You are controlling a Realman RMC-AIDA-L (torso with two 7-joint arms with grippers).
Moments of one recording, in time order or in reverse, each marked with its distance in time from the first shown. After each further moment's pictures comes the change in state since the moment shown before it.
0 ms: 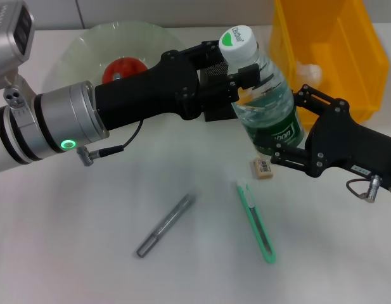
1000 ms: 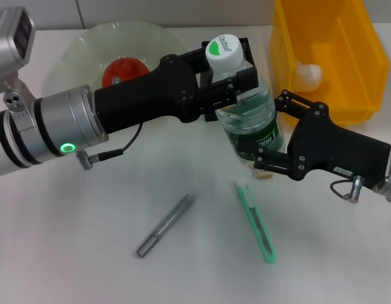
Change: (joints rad) left arm 0.002 0.000 0.000 -0.019 -0.003 0.004 0.000; right arm 0.042 0.003 -0.047 0.039 0.009 0.028 -0.001
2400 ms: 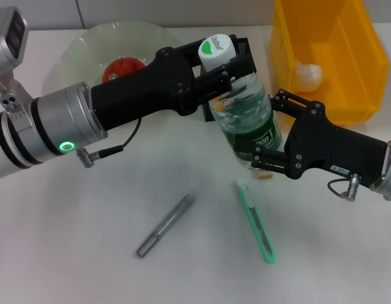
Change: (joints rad) left arm 0.003 0.000 0.030 -0.023 -0.076 0.005 0.039; right arm 0.012 0.000 0.000 0.008 -0.003 0.008 0.002
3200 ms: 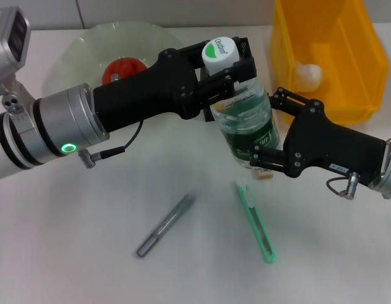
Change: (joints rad) left arm -0.003 0.000 0.009 0.000 -0.001 0.006 0.020; right arm 0.007 0.000 0.000 0.004 0.004 -0.001 -0.001
